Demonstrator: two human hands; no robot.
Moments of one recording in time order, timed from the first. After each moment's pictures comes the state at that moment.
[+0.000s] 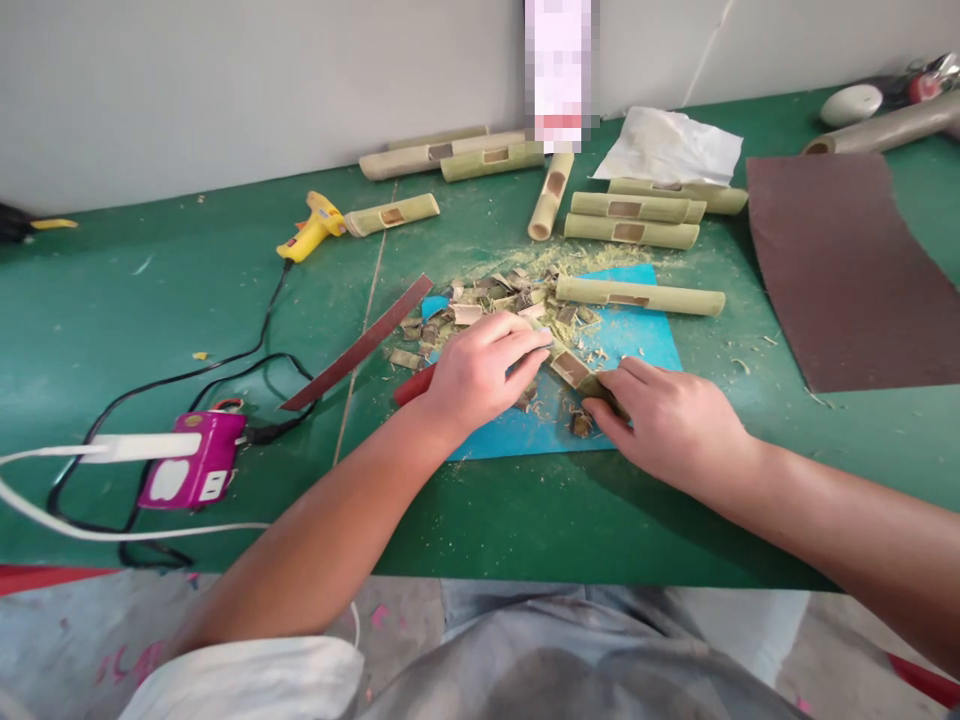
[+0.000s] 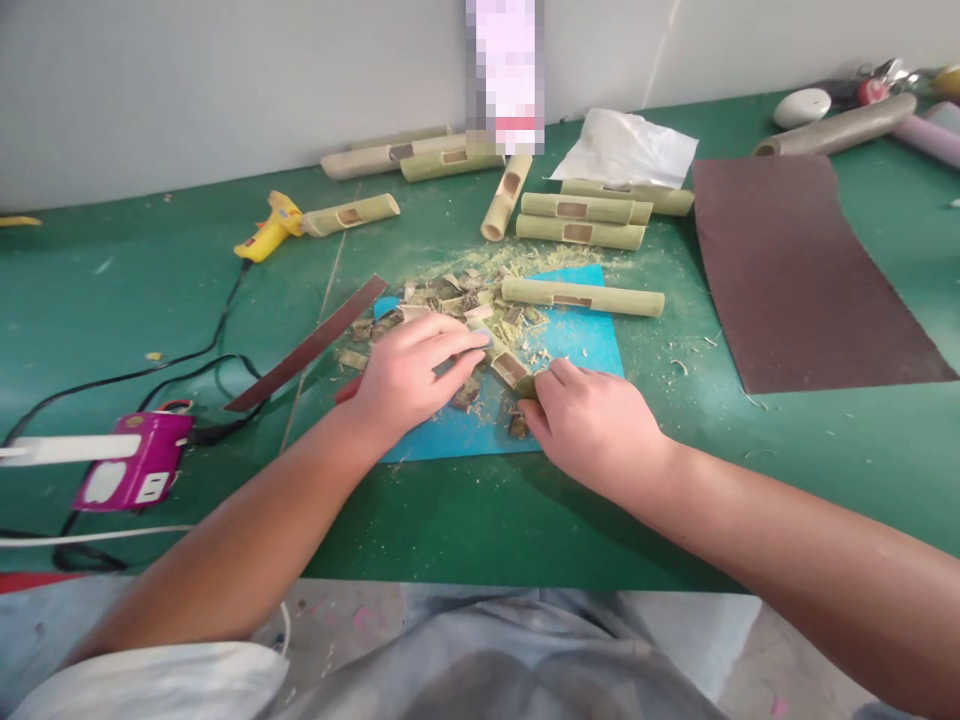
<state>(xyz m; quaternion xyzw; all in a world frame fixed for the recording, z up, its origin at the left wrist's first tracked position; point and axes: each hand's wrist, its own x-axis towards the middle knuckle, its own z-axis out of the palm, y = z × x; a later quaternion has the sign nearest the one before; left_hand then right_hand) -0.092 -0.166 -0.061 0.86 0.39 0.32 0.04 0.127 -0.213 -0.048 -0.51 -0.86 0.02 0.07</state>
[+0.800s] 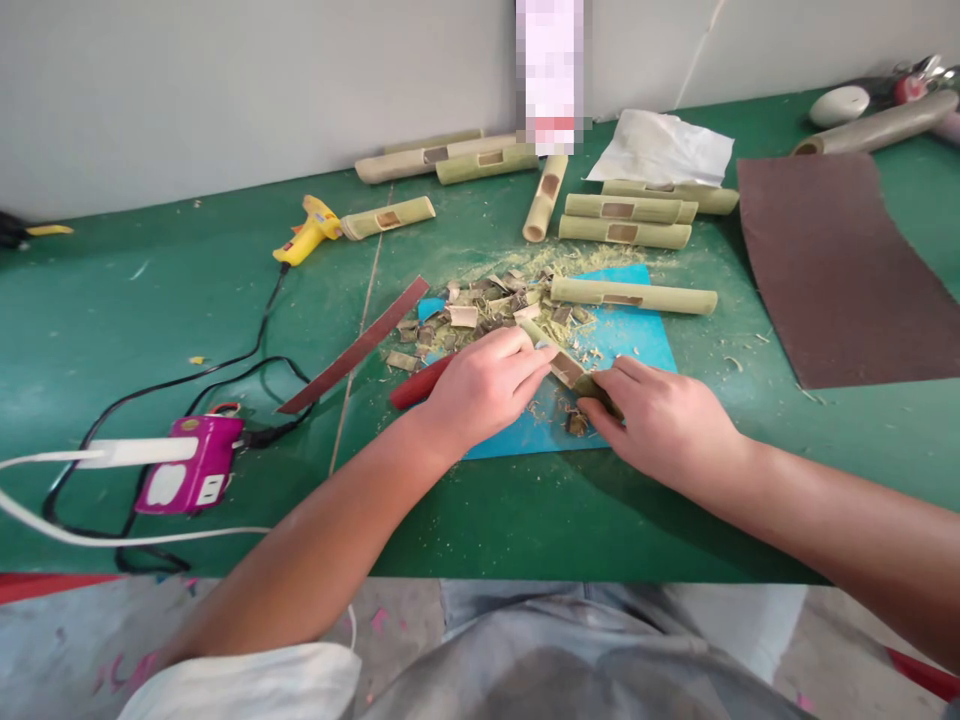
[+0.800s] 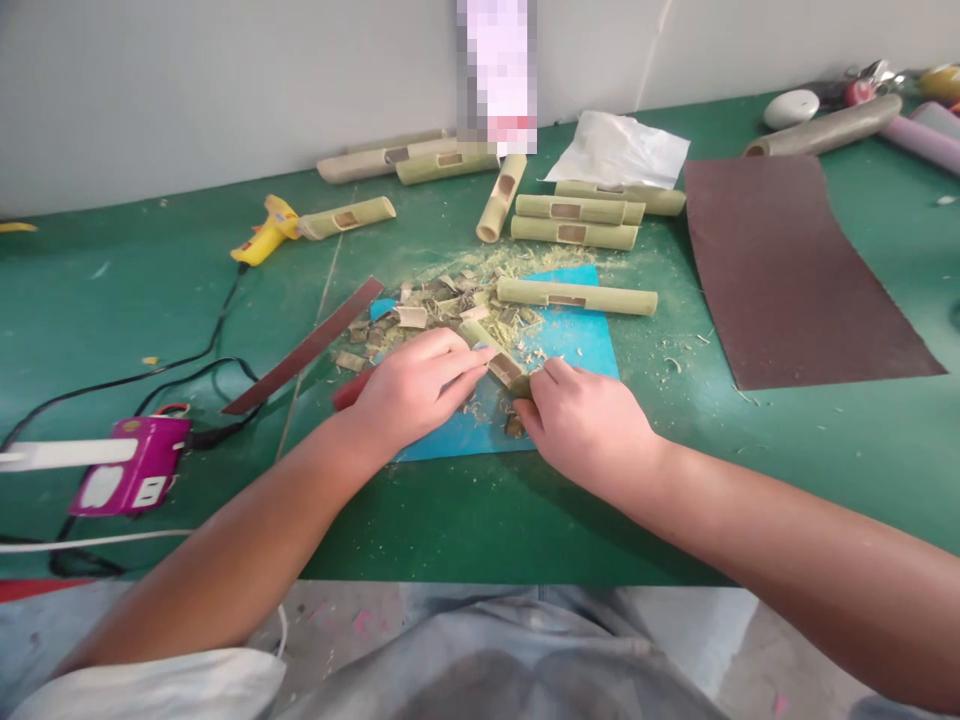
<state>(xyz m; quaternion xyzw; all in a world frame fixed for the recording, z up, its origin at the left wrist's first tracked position) -0.086 -0.176 -0.056 0.90 0.37 0.24 0.07 0.126 -0.213 -0.047 -0.52 -0.85 0.04 0.06</state>
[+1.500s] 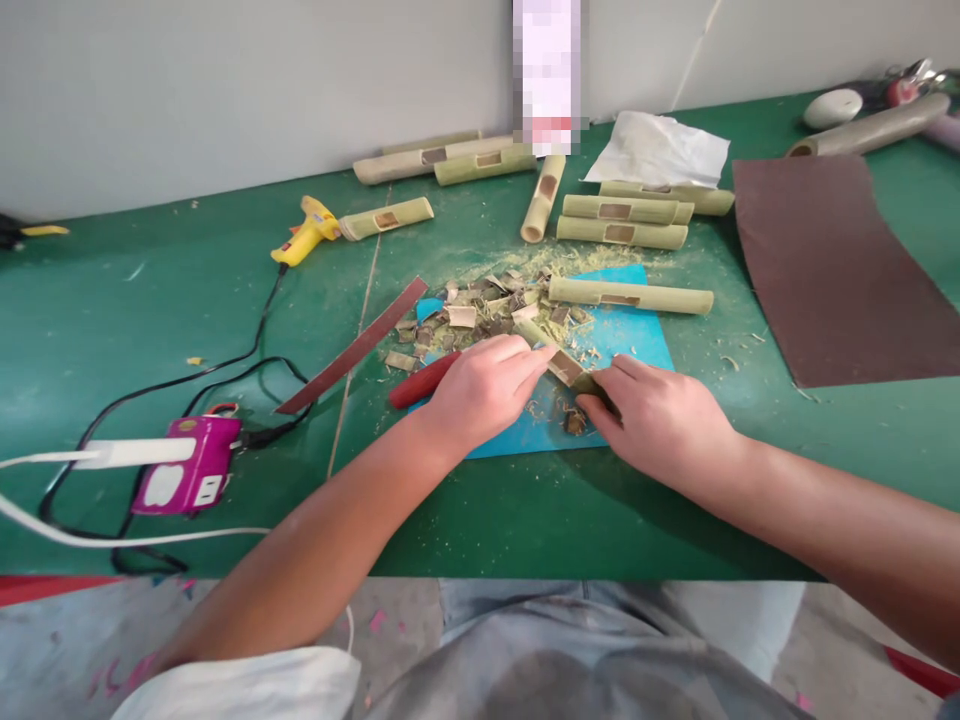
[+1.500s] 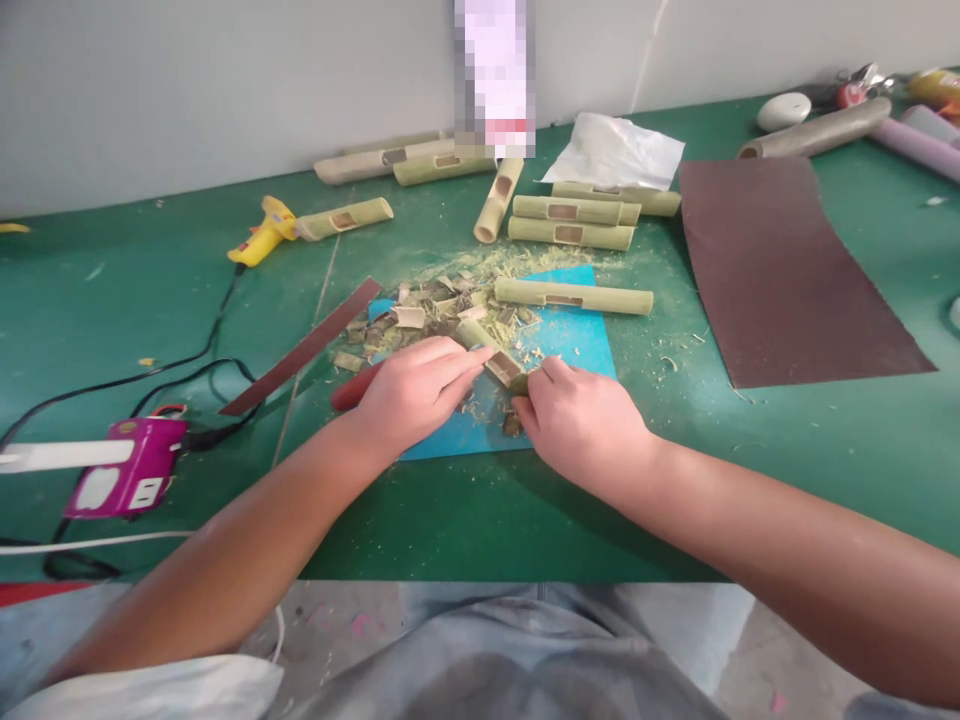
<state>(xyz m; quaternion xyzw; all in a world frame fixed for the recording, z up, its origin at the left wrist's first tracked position) -0.086 -0.175 -0.064 0.89 0.36 0.26 0.06 0.123 -0.215 -0.047 -0.52 -0.85 0.02 0.06</state>
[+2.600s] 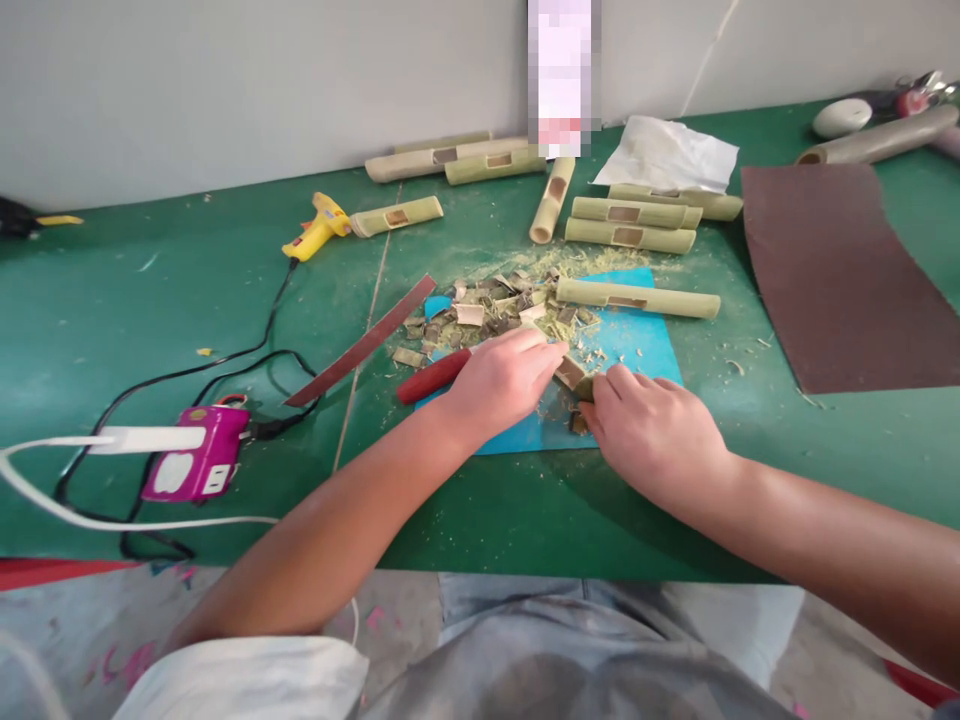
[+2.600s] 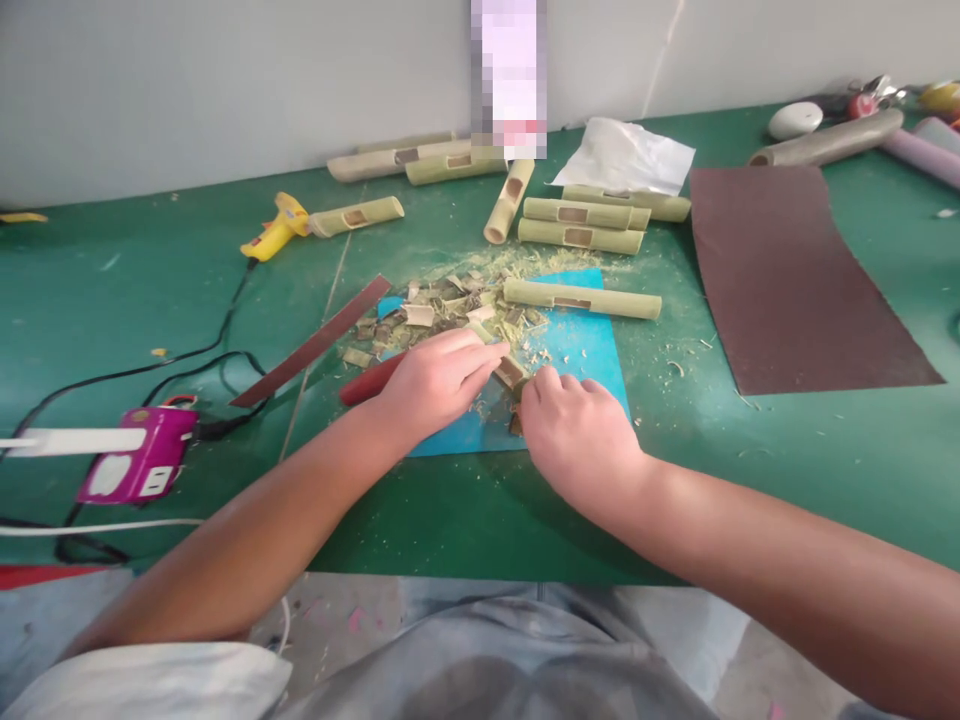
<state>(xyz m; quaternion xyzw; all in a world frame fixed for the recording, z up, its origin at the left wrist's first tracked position) -0.079 -0.172 -0.065 0.90 0.36 0.23 0.03 0.118 -0.218 -0.044 -0.50 -0.86 -0.04 0.02</state>
